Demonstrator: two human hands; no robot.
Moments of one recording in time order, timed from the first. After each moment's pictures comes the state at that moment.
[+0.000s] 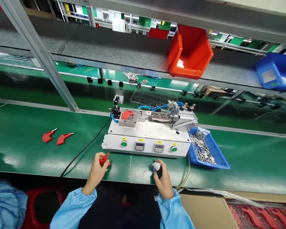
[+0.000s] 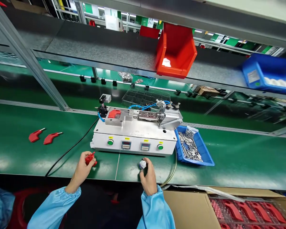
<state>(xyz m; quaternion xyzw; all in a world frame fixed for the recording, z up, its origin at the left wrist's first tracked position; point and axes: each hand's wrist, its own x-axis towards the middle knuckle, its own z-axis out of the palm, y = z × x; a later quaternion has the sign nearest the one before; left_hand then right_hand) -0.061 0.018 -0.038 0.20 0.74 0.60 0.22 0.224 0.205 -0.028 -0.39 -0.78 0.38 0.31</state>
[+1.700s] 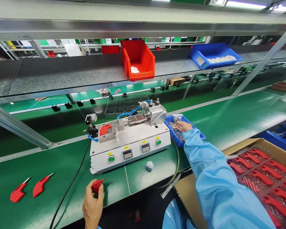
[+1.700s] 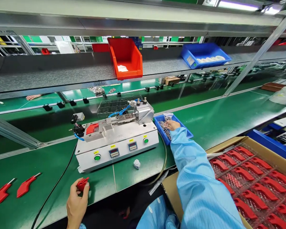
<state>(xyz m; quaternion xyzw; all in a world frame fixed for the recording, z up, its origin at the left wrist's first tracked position) -0.056 0.003 -0.058 0.24 0.87 0.42 0.14 0.290 0.449 0.085 -0.54 -0.50 0.44 0.52</state>
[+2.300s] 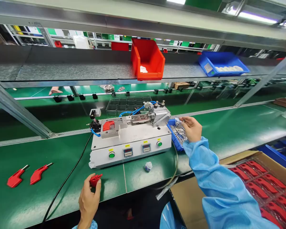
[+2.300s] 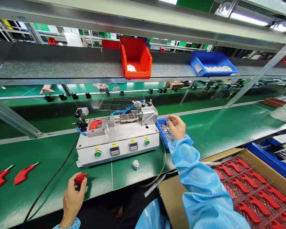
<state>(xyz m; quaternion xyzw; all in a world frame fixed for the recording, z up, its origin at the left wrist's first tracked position) -0.053 0.000 -0.062 0.26 0.86 0.43 0.11 0.264 0.384 0.143 -0.42 -0.61 0.33 0.59</state>
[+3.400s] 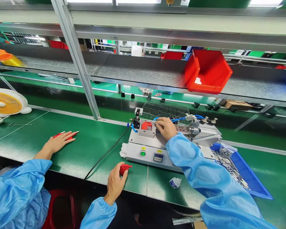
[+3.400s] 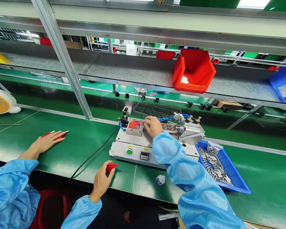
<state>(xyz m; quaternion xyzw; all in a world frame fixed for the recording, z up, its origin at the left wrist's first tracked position) -0.056 0.021 -0.061 0.29 0.80 0.52 0.03 -0.007 0.366 0.139 -0.10 -0.93 0.14 0.31</state>
